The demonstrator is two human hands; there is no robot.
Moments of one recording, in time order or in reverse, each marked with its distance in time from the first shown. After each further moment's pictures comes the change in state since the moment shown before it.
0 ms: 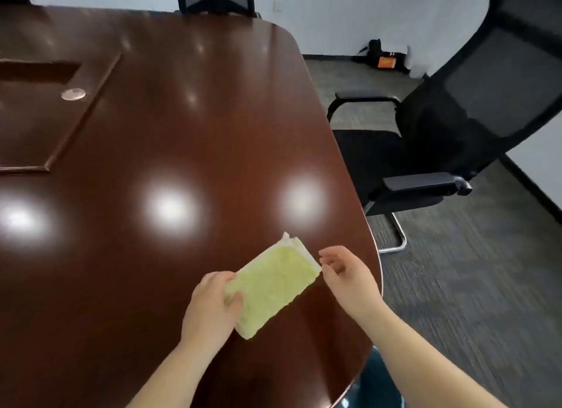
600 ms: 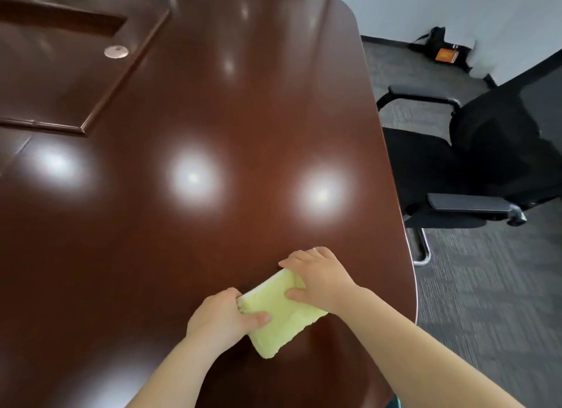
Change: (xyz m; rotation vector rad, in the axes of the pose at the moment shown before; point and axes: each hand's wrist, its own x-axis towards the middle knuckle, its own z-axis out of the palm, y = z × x) left_hand 0.028 -0.014 -0.013 0.166 -0.303 -0.281; right_hand 0.075 -0.020 0.066 -0.850 -0.621 -0.501
